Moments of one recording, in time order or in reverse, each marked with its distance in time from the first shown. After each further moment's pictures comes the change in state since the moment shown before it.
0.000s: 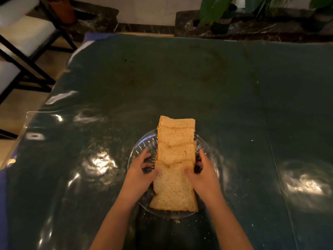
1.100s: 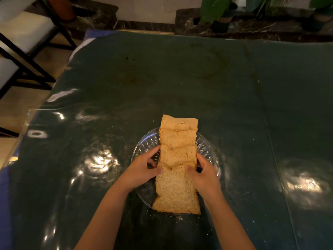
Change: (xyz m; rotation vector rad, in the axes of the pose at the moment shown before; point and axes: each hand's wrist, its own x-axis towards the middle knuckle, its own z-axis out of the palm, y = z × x) left_hand 0.027 0.000 -0.018 0.185 -0.354 0.141; right_hand 0.001 0.003 0.009 0.203 -0.050 0.008
